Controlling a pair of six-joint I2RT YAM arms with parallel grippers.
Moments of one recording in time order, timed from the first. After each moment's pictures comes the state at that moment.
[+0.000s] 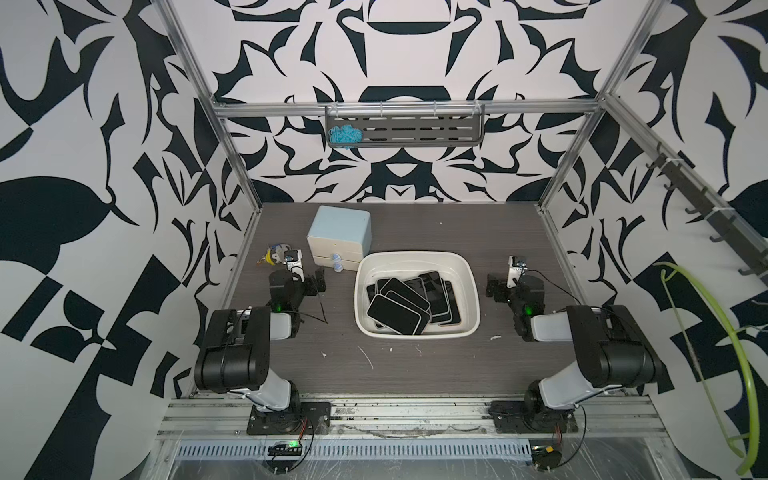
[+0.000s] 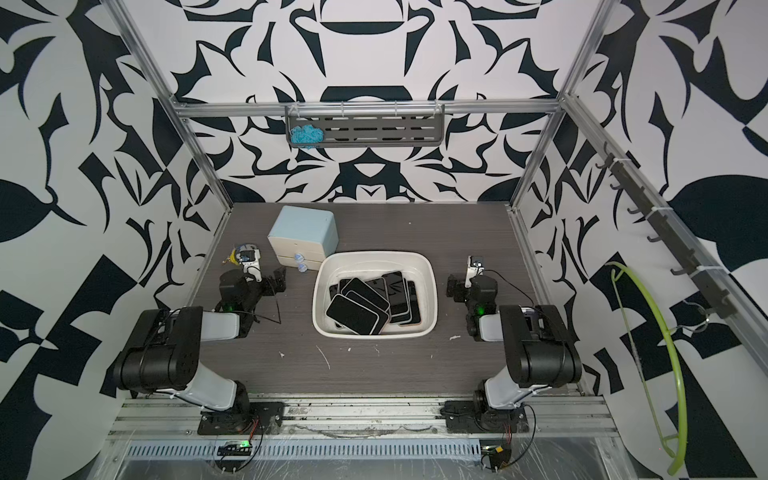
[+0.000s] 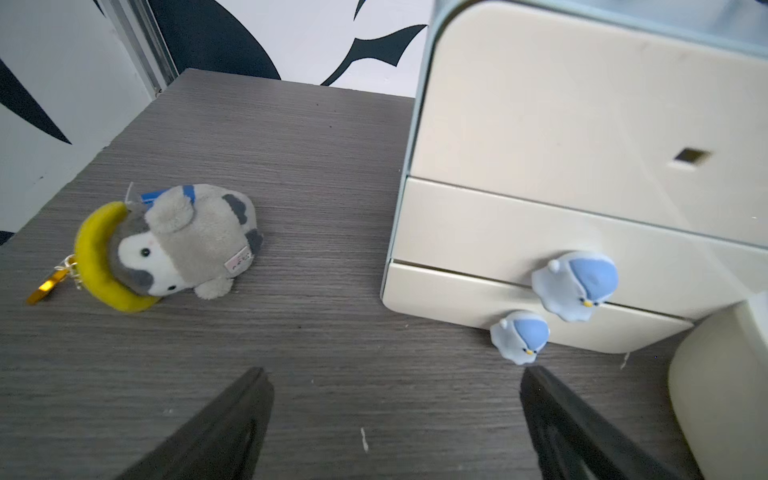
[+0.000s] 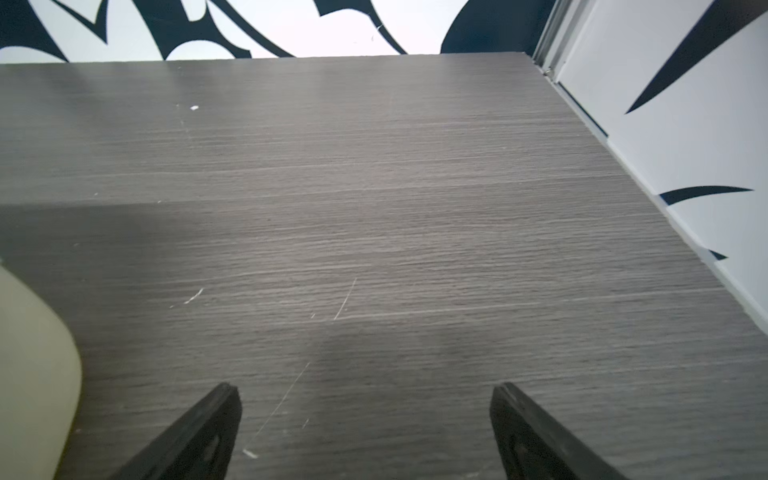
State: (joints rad) left arm 0.04 1.55 0.40 0.79 0.16 -0.08; right arm 0.00 1.56 0.35 0.75 0.02 0.03
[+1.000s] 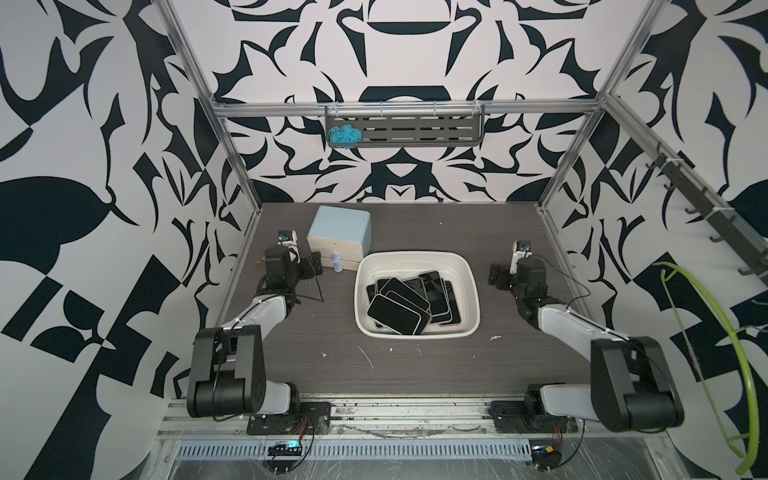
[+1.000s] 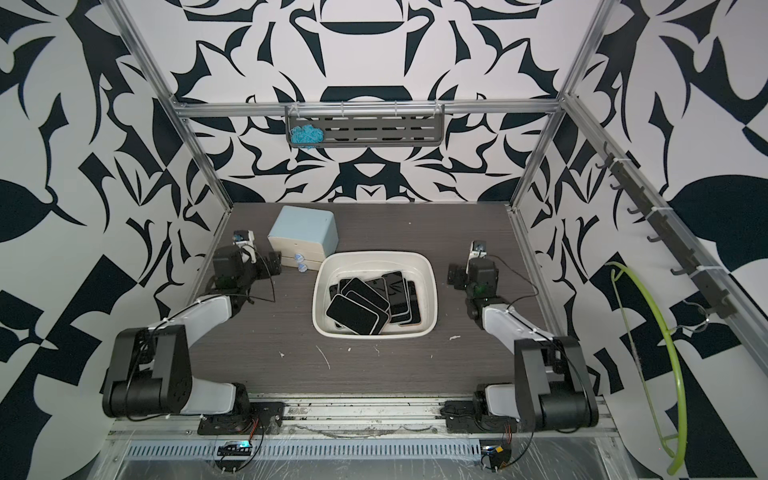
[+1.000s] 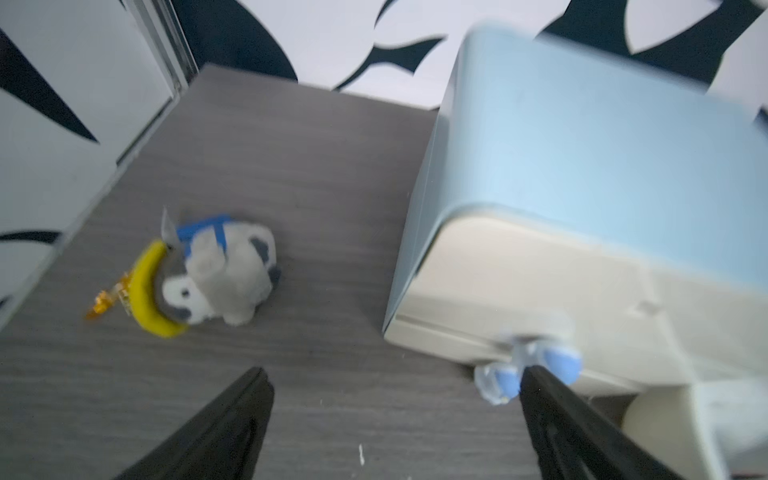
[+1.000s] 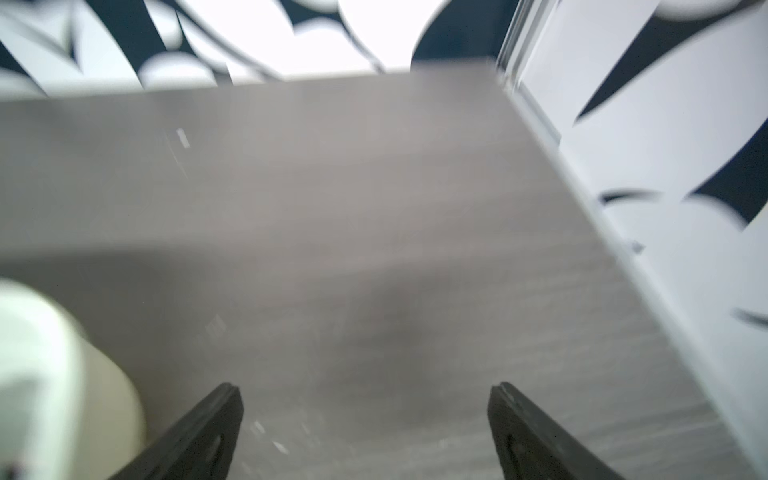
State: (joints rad) left arm 0.03 1.36 0.73 0.17 0.14 -0.16; right arm 0.06 1.29 0.69 0.07 0.14 0.16
